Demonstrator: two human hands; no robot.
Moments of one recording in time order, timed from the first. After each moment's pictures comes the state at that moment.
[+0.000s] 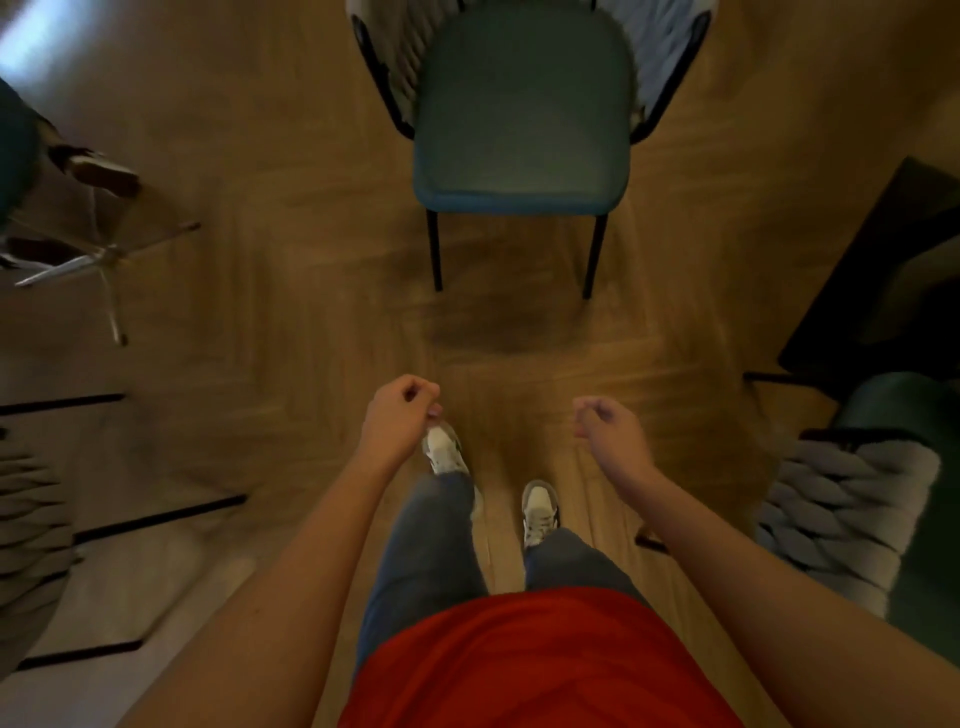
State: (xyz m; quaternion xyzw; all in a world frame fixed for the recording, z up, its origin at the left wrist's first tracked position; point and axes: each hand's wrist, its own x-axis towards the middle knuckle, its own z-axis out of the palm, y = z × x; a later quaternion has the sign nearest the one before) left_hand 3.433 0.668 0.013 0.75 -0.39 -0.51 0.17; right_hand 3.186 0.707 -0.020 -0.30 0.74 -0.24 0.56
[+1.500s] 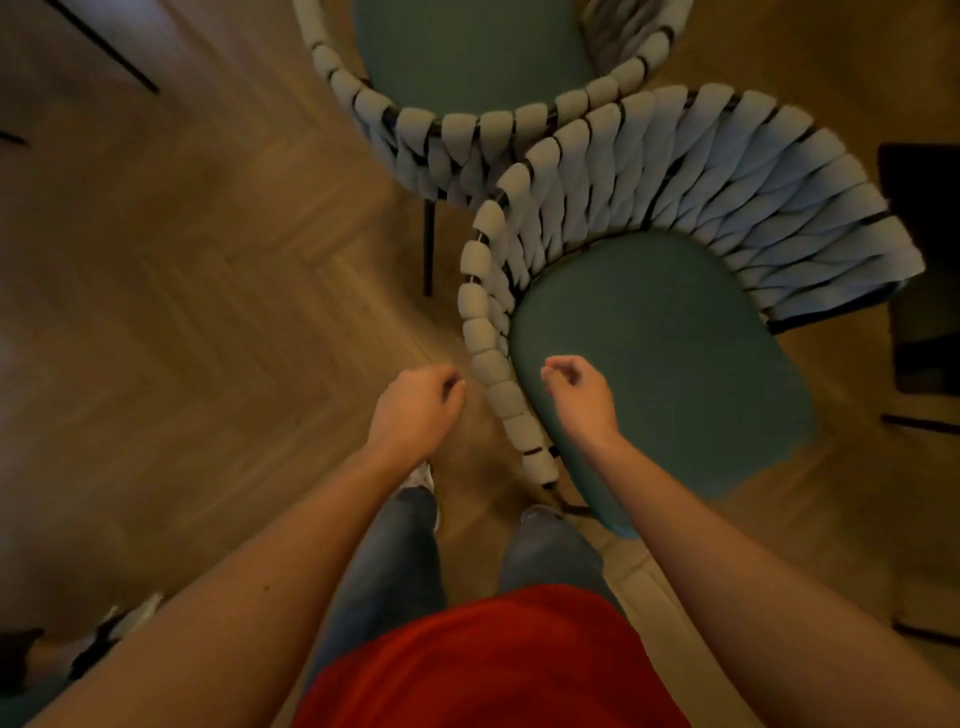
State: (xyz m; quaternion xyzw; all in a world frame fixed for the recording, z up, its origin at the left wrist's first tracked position) left_hand 3.615 -0.193 0.016 0.43 -0.83 -0.36 -0.07; right_hand 3.456 -0.078 -0.024 -0.09 0.81 -0.39 0.42
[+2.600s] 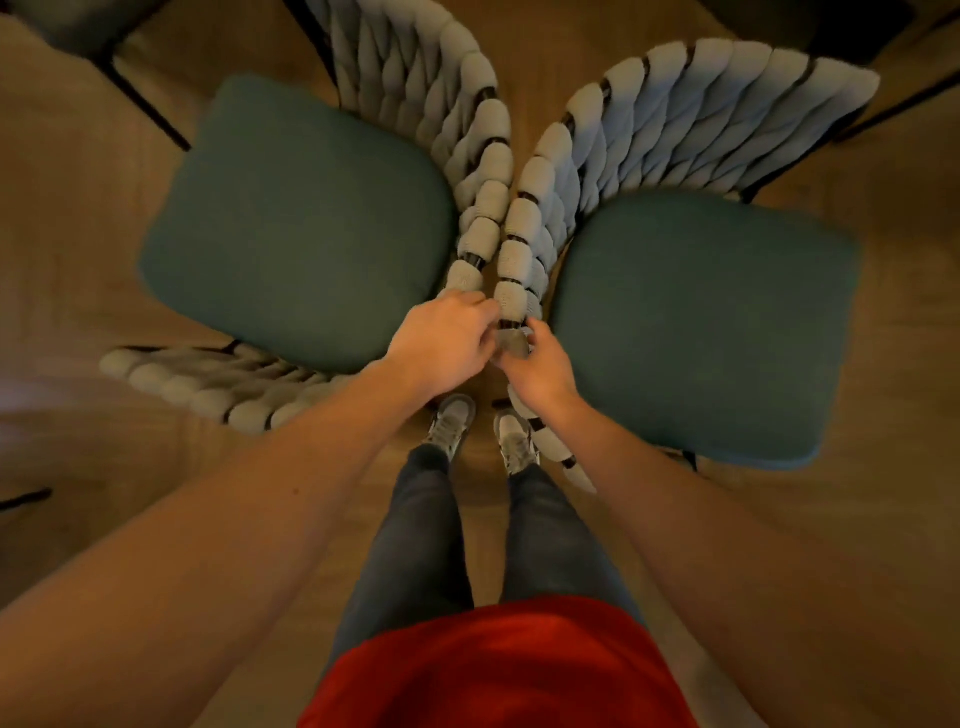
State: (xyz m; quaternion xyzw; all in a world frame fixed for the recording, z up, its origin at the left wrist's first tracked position) left_hand 3.341 -0.495 0.007 -0.17 -0.95 -0.18 -0.19; right_hand 3.365 -0.353 -0.047 0.20 0.81 -0.47 0.31
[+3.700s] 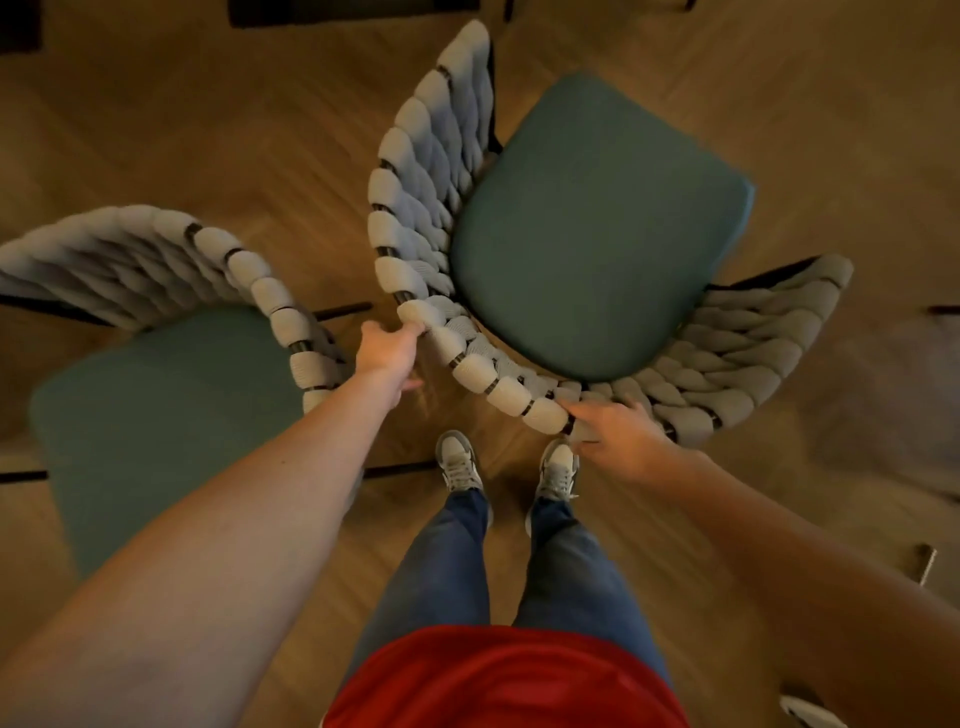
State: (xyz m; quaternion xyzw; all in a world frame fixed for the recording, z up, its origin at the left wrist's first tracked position) left_hand 3.326 -0.392 -0.028 0.18 -0.80 -0.38 -0.42; right_hand 3.574 -0.238 -0.046 0.23 0.87 -0.28 0.34
